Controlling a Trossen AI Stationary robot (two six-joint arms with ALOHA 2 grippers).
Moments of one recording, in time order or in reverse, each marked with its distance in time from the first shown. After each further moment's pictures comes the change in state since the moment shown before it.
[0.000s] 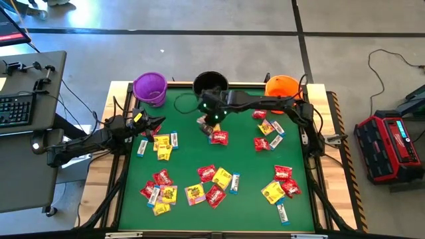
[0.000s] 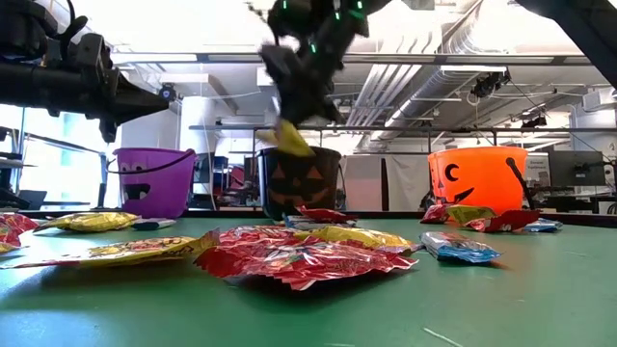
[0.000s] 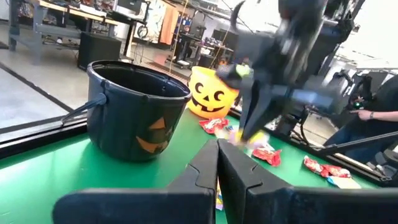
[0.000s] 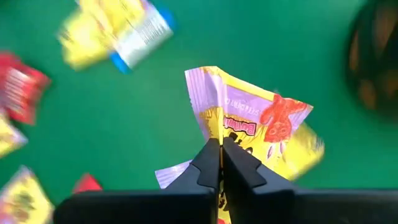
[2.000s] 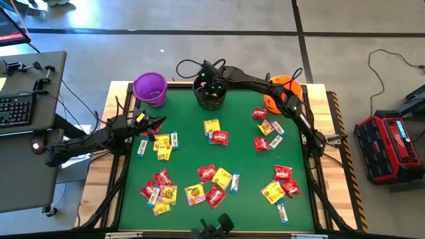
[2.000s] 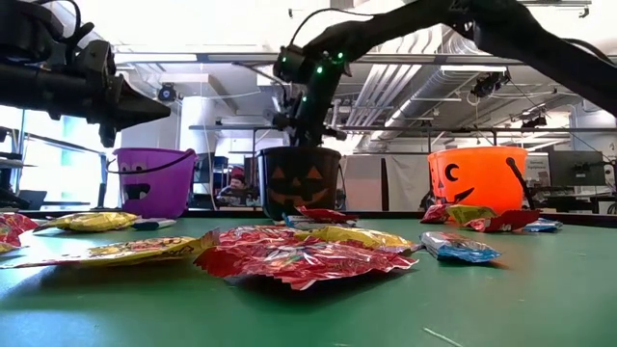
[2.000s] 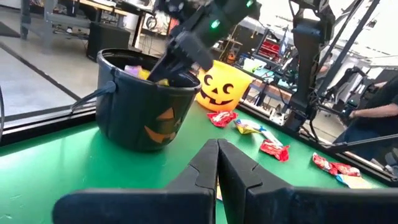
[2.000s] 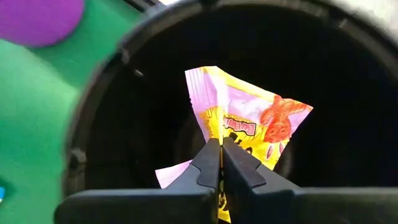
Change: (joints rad) left arm 0.000 0.050 0.000 0.005 -0.028 -0.025; right arm -0.238 0.250 0.315 -0.061 0.268 0.110
